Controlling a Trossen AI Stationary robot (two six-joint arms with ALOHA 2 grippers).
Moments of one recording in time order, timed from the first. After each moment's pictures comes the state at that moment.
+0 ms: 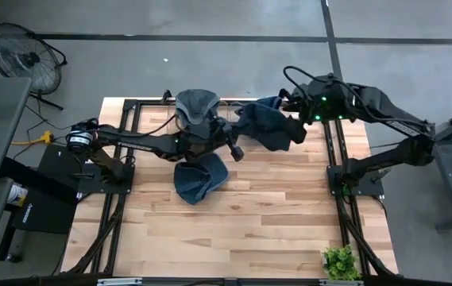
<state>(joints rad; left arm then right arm) 0.01 1.60 1.20 0.39 -0.56 0.07 -0.28 1.23 1.60 -1.05 0.06 0.27</state>
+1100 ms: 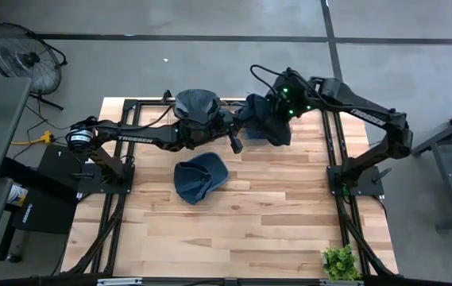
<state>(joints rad) 0.11 1.60 1.22 0.42 -0.33 0.10 -0.40 1.46 1.63 -1.08 -0.08 0.26</state>
